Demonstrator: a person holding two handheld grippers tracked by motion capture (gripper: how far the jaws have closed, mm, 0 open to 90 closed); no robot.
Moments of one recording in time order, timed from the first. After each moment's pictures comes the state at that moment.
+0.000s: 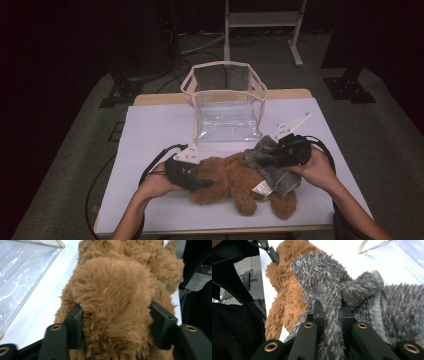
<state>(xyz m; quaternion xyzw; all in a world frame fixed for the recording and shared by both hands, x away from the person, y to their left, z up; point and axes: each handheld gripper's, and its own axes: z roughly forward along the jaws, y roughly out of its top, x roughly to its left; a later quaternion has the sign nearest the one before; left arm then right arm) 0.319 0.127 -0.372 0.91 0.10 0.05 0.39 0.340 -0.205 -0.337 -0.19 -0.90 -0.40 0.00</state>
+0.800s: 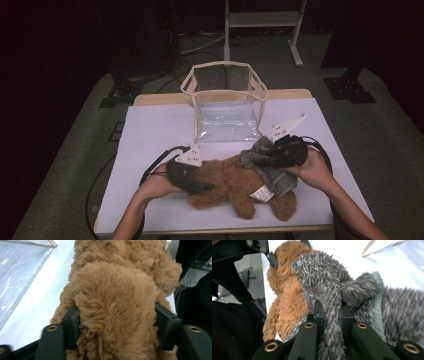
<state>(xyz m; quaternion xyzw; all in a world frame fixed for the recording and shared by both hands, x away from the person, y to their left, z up) 0.318 0.123 -0.374 0.91 0.10 0.03 0.39 0.336 -0.195 -0.335 -0.18 -0.90 -0.40 0.00</state>
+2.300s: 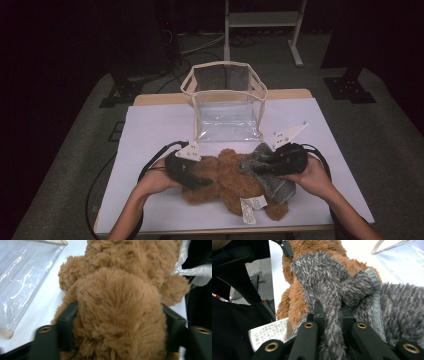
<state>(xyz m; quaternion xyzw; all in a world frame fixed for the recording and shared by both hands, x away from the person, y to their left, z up) 0.325 0.126 -0.369 0.92 0.10 0.06 0.37 0.326 -0.198 -0.351 -0.17 -0.89 -0.42 0.02</state>
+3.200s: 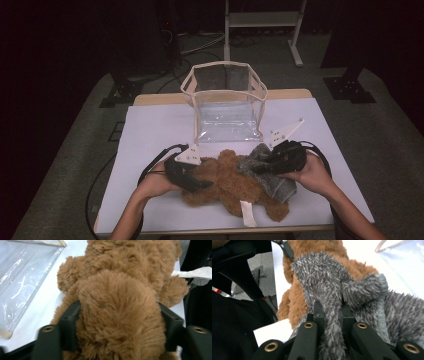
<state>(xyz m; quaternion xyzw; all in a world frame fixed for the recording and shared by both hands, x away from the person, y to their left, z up) 0.316 0.126 -0.370 0.92 0.09 0.07 0.38 0.328 -0.191 -0.340 -0.16 -0.90 -0.40 0.03</state>
